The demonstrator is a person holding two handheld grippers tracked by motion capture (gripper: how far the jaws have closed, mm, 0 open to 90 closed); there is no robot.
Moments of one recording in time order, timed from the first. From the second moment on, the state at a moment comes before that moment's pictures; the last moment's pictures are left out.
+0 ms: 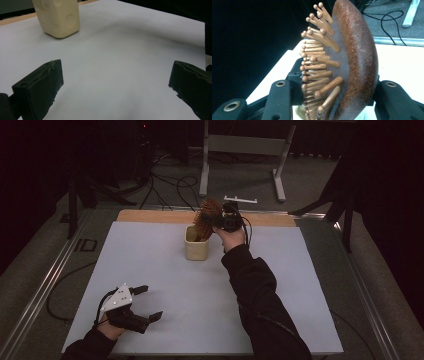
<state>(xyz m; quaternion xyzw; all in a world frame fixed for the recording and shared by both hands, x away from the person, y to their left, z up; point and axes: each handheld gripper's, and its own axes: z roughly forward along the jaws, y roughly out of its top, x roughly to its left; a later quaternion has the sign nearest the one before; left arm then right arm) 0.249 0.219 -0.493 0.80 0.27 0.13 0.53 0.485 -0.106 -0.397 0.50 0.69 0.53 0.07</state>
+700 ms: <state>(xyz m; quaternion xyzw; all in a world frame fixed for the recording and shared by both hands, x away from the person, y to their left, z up) 0.249 0.219 -0.493 0.80 0.27 0.13 0.53 0.487 -0.111 -0.400 0.46 0.71 0.53 0.07</state>
